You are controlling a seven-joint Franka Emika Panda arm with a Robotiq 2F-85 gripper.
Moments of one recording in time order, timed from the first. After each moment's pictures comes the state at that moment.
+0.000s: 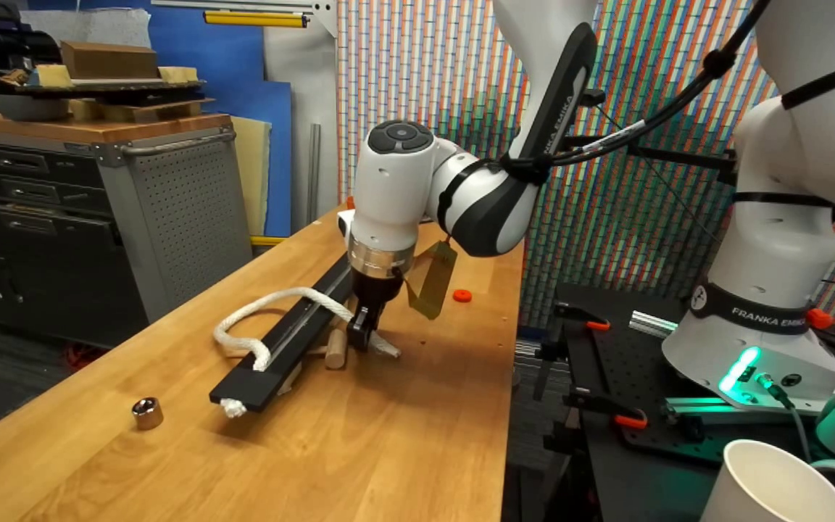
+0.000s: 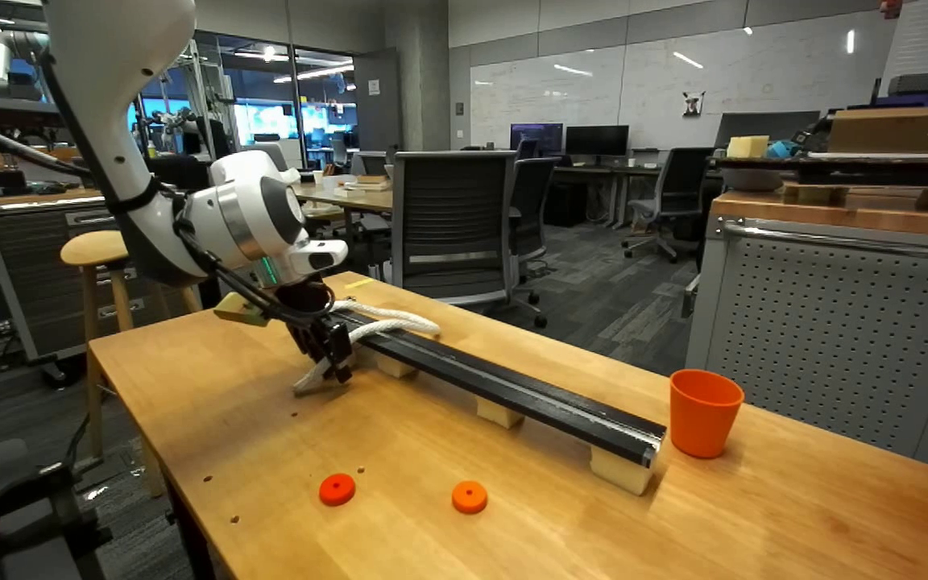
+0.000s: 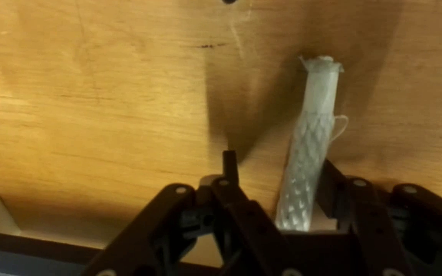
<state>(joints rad) 0.08 0.48 0.09 -2.25 -0.91 2.79 0.97</state>
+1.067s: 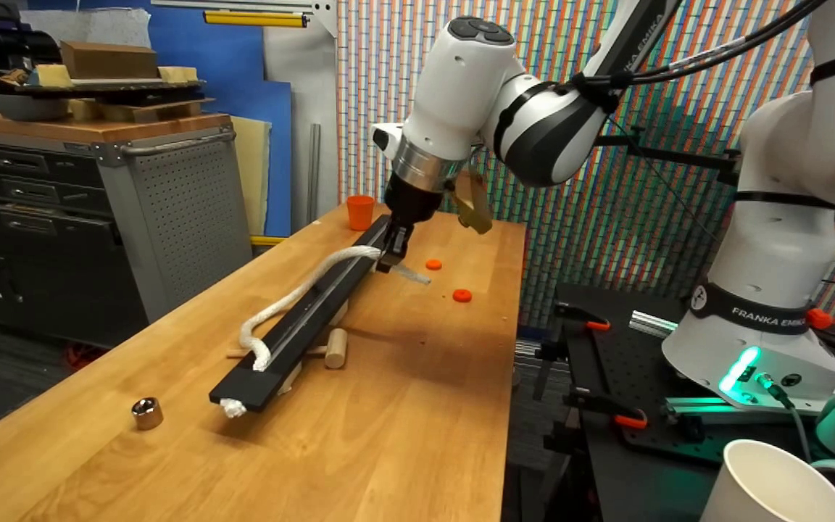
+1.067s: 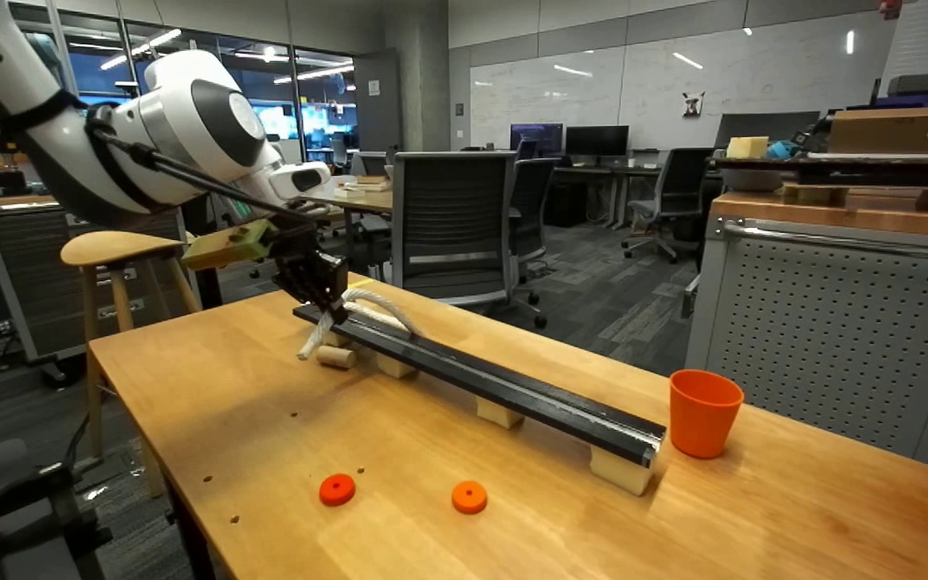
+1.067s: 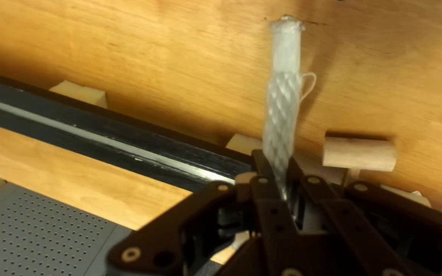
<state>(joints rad) -0.01 0.10 0.07 -2.51 -0.91 2.89 0.63</state>
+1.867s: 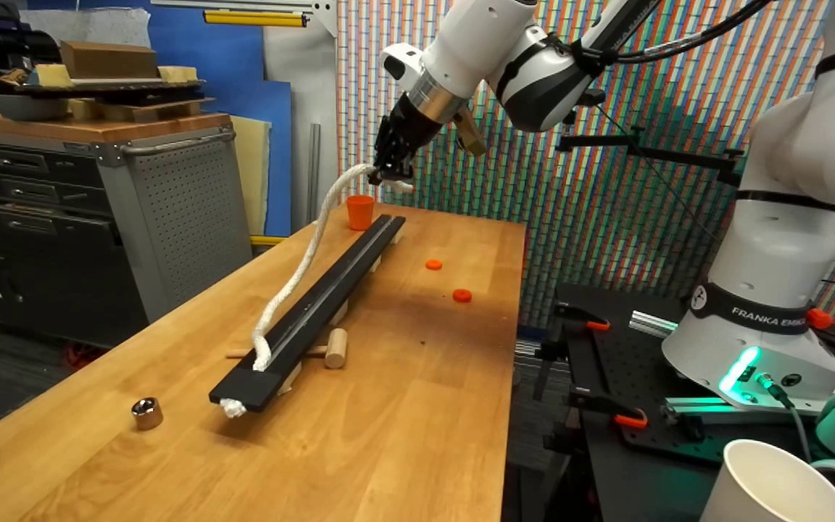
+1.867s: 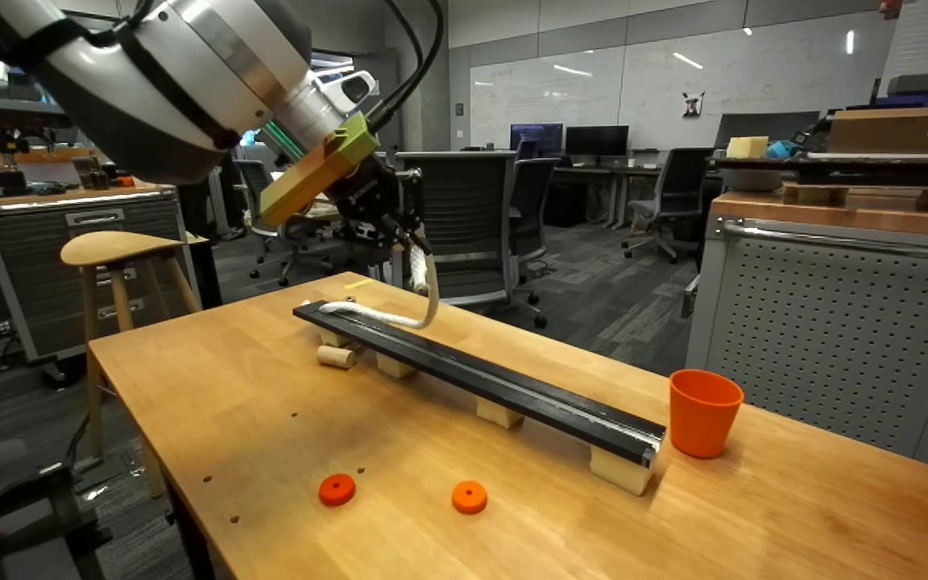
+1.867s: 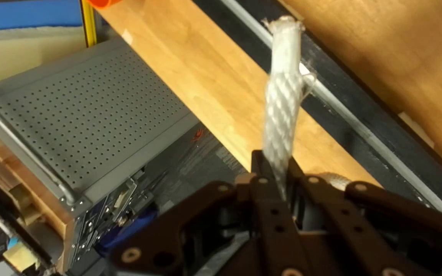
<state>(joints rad) -0.13 -0.01 -0.05 -2.42 -1.35 2.98 0.40</state>
